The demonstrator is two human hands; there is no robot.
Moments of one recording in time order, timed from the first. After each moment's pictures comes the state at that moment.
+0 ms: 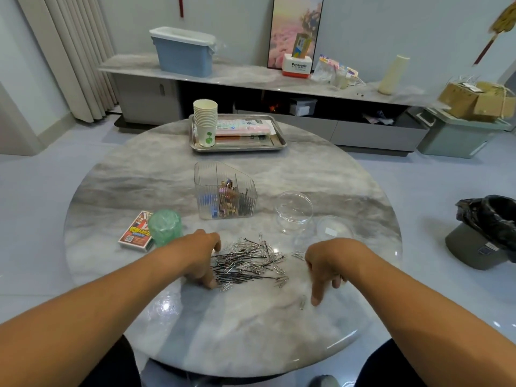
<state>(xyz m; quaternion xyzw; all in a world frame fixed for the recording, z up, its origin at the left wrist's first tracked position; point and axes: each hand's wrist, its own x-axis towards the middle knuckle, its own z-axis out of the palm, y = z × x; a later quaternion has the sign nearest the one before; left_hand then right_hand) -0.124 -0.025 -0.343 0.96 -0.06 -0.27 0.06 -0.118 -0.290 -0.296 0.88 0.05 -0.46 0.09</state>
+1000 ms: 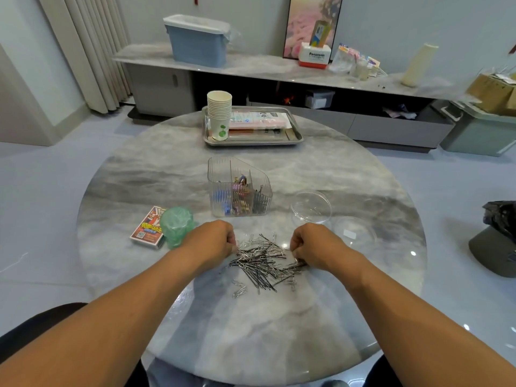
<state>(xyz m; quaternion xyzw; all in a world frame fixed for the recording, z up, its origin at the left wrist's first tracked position) -0.106 -0.025 -0.363 0.96 -0.01 -0.14 0.23 -0.085 -0.271 -0.346 0.97 0.06 -0.19 -0.14</state>
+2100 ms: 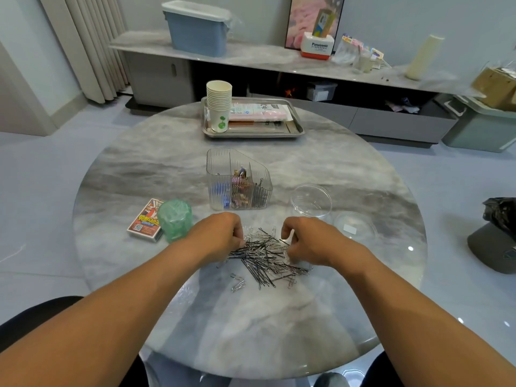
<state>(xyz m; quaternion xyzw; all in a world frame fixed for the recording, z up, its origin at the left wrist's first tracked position) -0.103 -0.035 -0.359 0.96 -0.04 -0.14 0.25 -0.093 -0.264 -0.330 0.96 0.13 -0.21 -0.12</state>
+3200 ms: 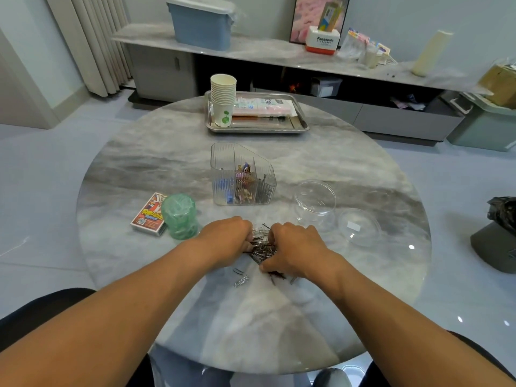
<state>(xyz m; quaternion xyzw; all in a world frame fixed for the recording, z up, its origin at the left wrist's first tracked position) -0.107 -0.045 -0.371 0.97 -0.14 -0.16 0.16 -0.114 -0.219 -0.349 0.98 0.14 -0.16 -0.01</state>
